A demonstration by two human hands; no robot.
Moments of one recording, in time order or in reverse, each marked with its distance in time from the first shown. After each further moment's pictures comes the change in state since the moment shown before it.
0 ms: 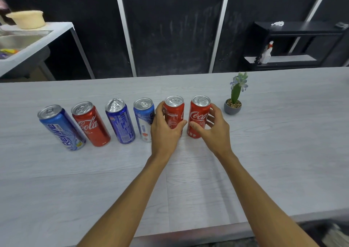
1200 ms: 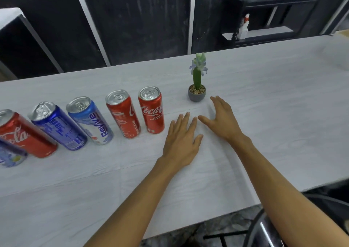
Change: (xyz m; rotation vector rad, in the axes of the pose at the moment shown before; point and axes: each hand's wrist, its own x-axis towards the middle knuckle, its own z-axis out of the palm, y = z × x) left_hand -0.045 0.004 0.137 0.740 -0.635 0.391; right_hand 0.043 0.097 -0.125 -0.604 -0.170 0.108
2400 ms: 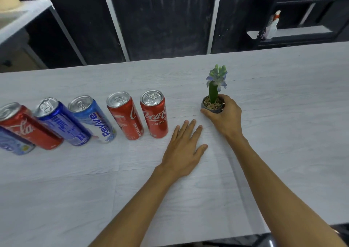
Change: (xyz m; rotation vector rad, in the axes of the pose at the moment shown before) left_hand 0.008 -0.002 0.008 -0.040 -0.031 -0.031; right_hand 0.048 -0.006 0.009 0.327 0.194 -0.012
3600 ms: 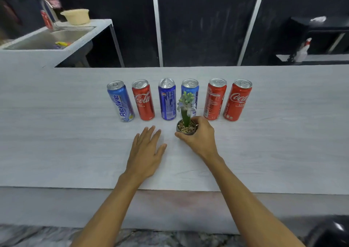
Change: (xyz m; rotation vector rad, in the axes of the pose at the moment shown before) left_hand -0.257 -0.208 -0.102 0.050 0.237 -0.359; right_hand -0.204 -0.190 0.172 0.086 -0.211 -0.095
